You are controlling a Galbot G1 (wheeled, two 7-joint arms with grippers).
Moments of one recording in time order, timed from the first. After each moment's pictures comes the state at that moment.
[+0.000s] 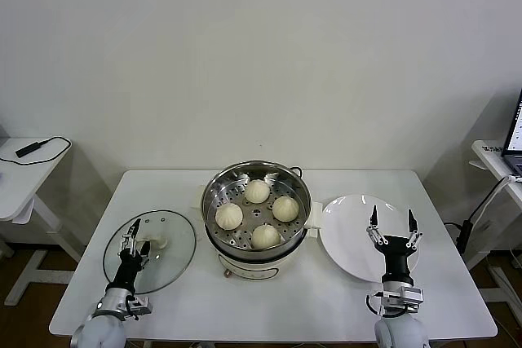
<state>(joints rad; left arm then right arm) 1.28 -1.24 -0.57 -1.44 1.17 -0.10 -0.27 -1.31 1.33 0.55 1.58 0.14 0.48 0.23</state>
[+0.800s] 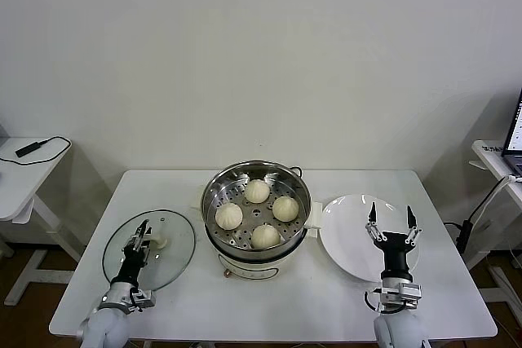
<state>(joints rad) 1.22 -1.24 -0.56 -1.36 1.16 -0.10 -0.26 -1.30 1.34 0.55 1.59 0.12 0.46 0.23</state>
